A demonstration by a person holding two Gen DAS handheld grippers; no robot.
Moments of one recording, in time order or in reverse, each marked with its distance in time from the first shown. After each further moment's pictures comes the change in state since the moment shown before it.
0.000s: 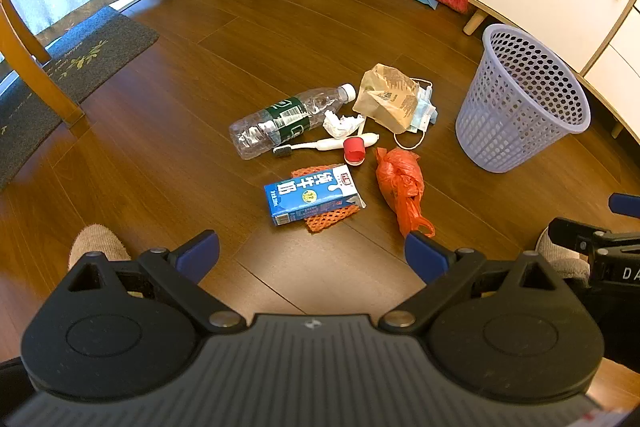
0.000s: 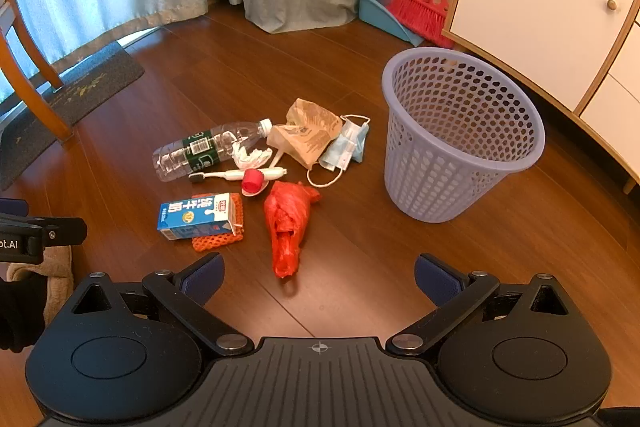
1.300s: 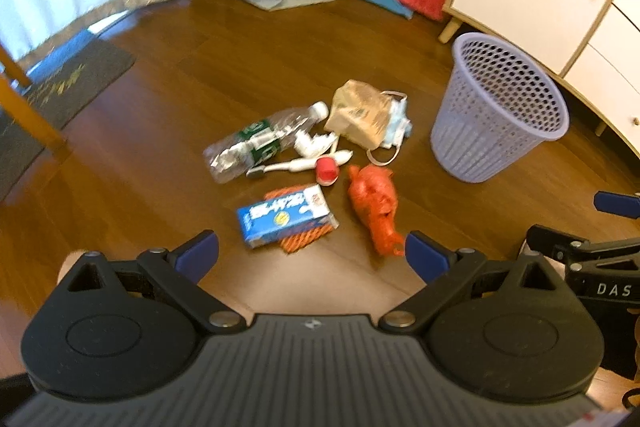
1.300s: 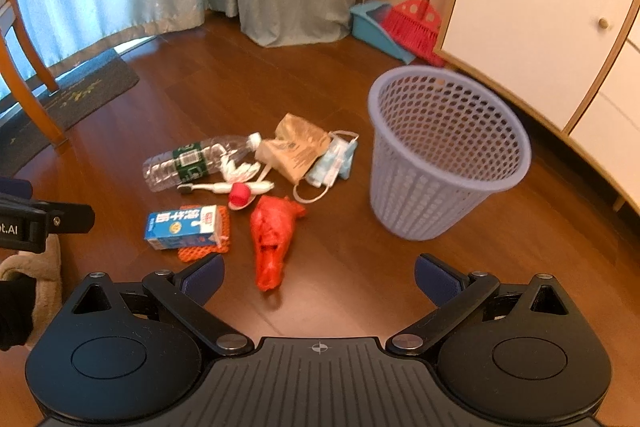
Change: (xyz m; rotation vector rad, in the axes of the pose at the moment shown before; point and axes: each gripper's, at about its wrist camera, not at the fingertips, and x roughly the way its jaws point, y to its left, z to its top) left arm -0.005 -0.034 0.018 0.052 -0.044 -0.037; right arm -0.008 -0.012 0.004 -0.031 -0.052 -0.030
